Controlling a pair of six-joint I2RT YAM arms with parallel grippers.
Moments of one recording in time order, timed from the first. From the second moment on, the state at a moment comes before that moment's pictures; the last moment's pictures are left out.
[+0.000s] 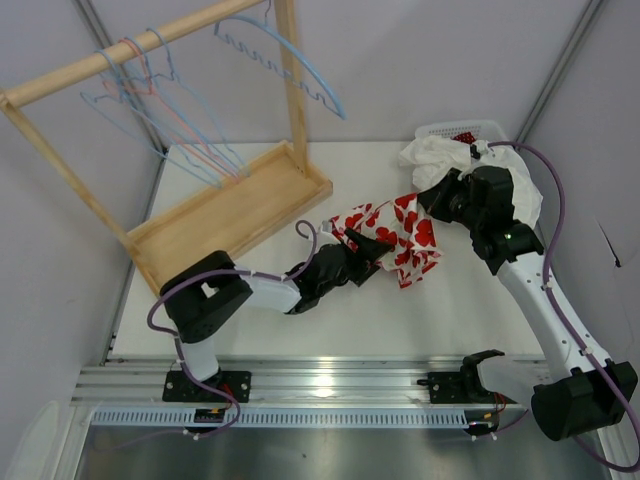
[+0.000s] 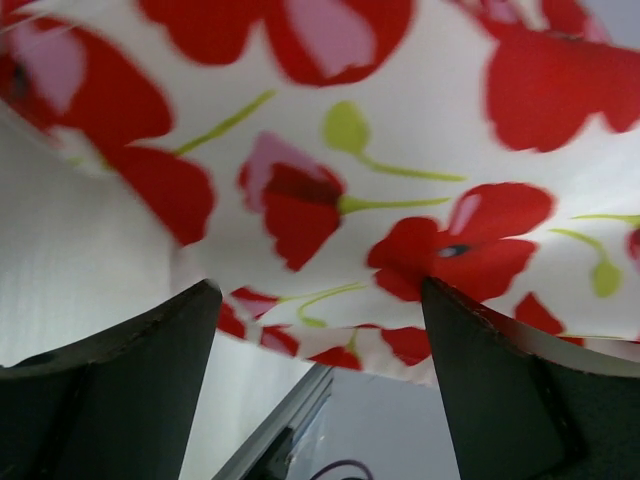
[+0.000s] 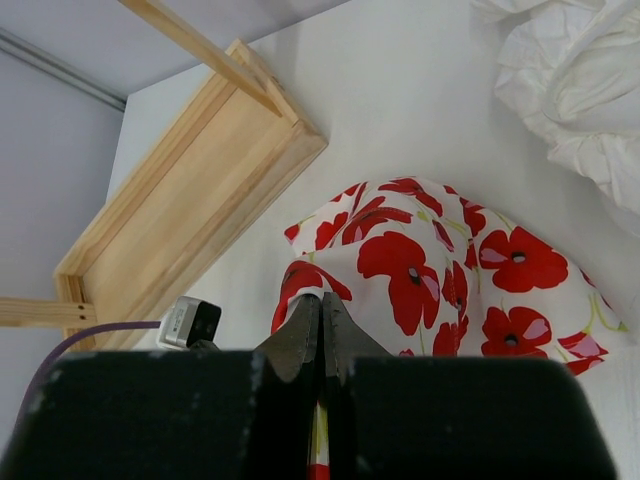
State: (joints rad) left arm -0.95 1.80 0.79 0.67 -0.16 -1.52; right arm 0.24 1.11 1.09 -0.36 -0.12 0.56
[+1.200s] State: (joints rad) left arm -0.59 1.23 1.27 -0.27 -0.05 -0.47; right arm 0.26 1.14 1.28 -0.40 -0.42 0.25
